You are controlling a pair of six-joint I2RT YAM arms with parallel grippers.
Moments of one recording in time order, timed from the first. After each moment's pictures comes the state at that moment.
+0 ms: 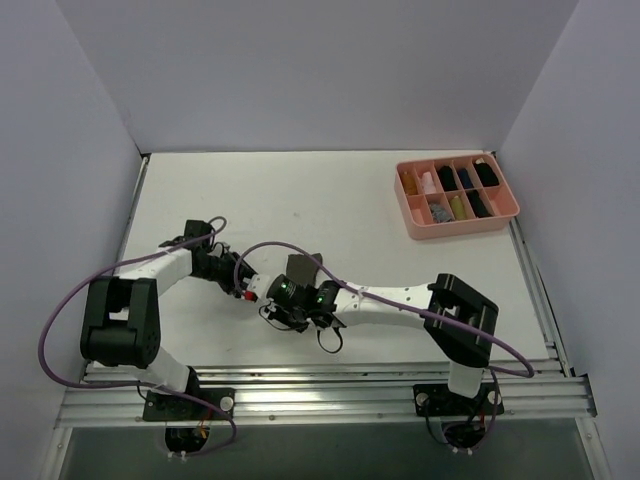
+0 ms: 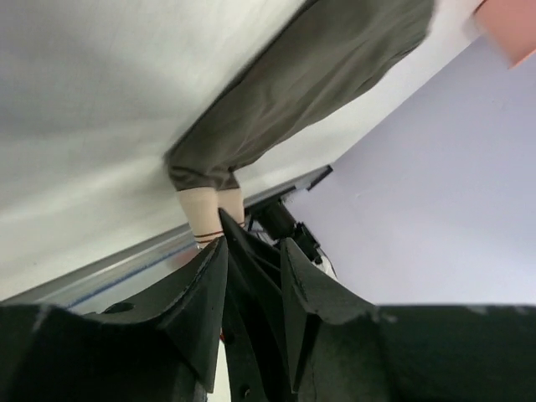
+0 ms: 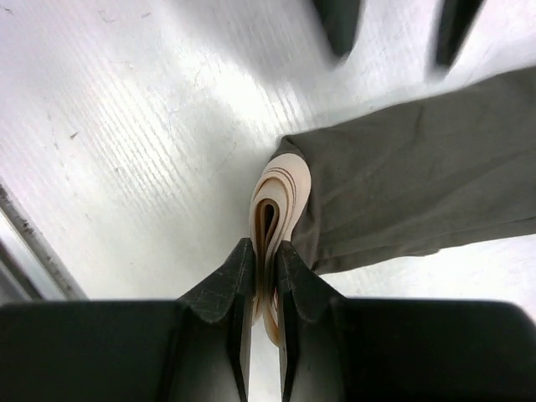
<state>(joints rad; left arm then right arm) -0.12 1.57 0.81 -0.53 0.78 -1.00 1.18 1.80 1.14 -0.29 0.15 -0.07</state>
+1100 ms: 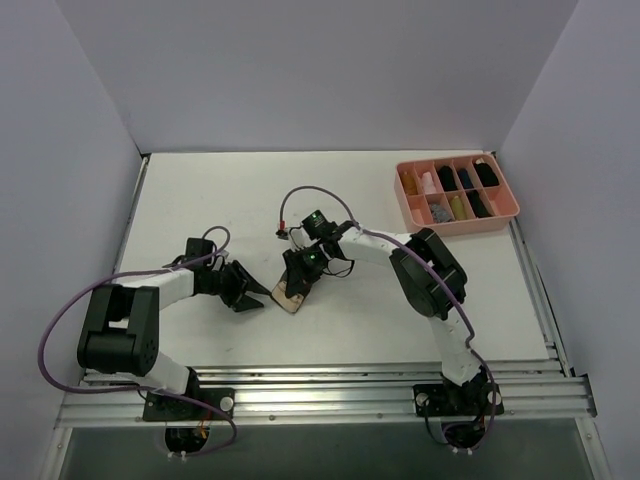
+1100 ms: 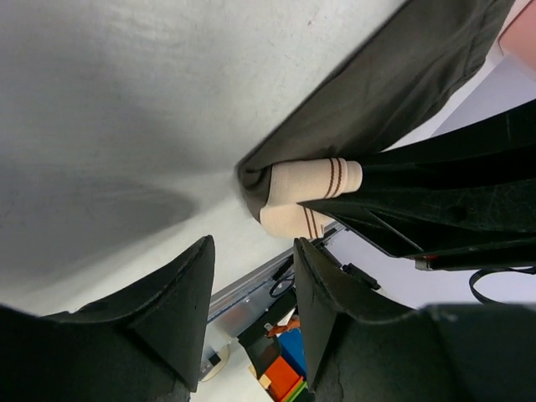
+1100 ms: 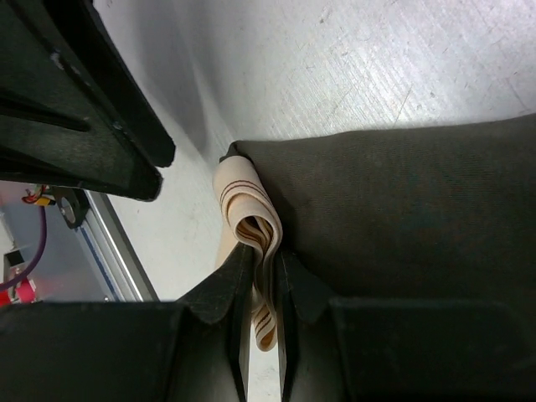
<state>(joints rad) -0.11 1.52 0.64 -0.27 0.67 -0.94 0.72 2.14 1.43 -0.37 -0.69 0.18</state>
